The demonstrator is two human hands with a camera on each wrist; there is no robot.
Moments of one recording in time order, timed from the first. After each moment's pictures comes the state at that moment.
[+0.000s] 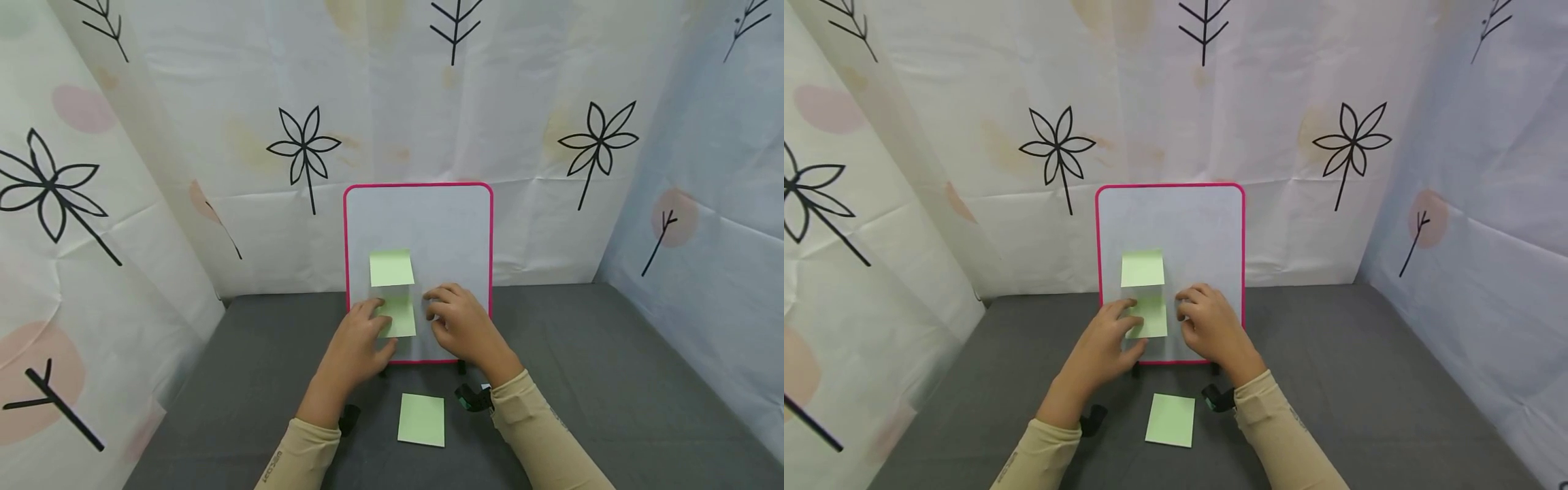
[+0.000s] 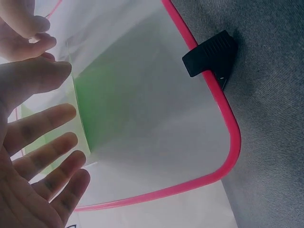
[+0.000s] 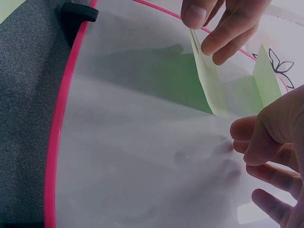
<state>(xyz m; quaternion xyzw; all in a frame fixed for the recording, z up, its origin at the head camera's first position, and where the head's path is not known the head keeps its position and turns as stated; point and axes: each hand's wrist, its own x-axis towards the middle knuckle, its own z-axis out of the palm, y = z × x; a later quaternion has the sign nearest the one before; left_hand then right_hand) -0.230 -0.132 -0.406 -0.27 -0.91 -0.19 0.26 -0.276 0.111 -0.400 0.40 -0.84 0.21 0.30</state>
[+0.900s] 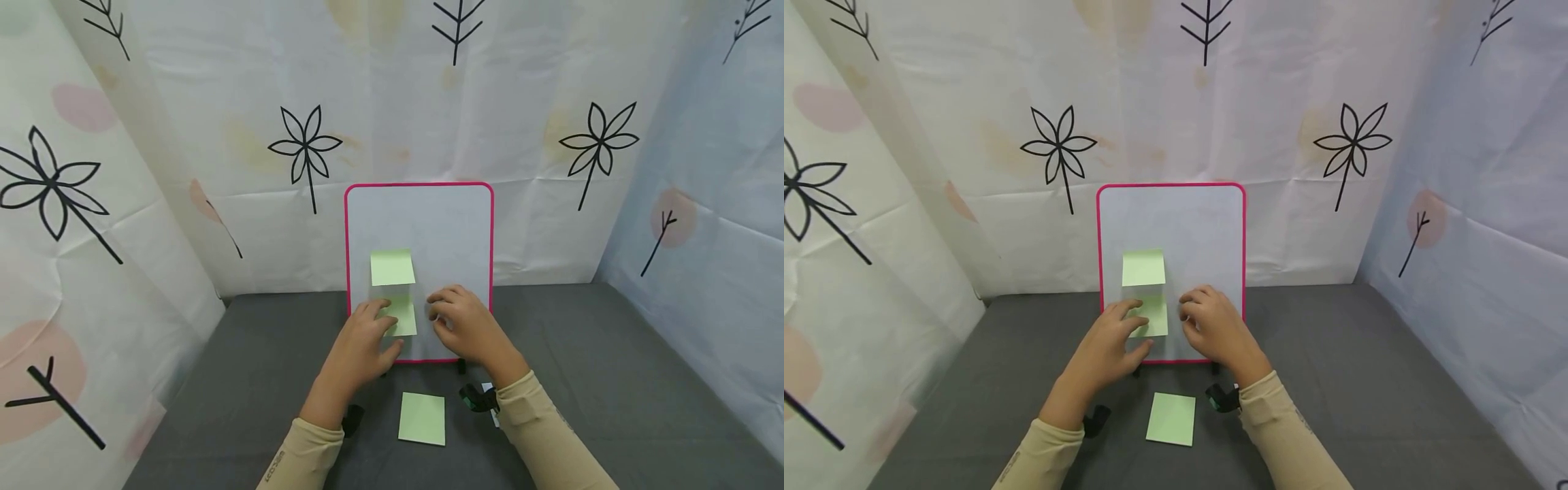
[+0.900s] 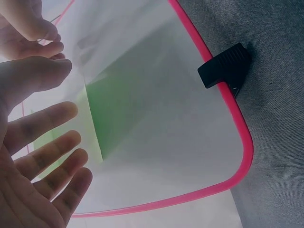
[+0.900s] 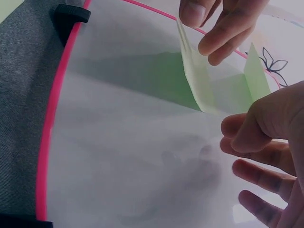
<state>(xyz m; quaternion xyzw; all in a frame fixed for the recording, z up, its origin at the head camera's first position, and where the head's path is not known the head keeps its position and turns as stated) -0.226 -0.127 -0.404 -0.28 -0.90 -0.19 0.26 -0.271 0.114 -0.394 0.39 -0.85 0.22 0.27</state>
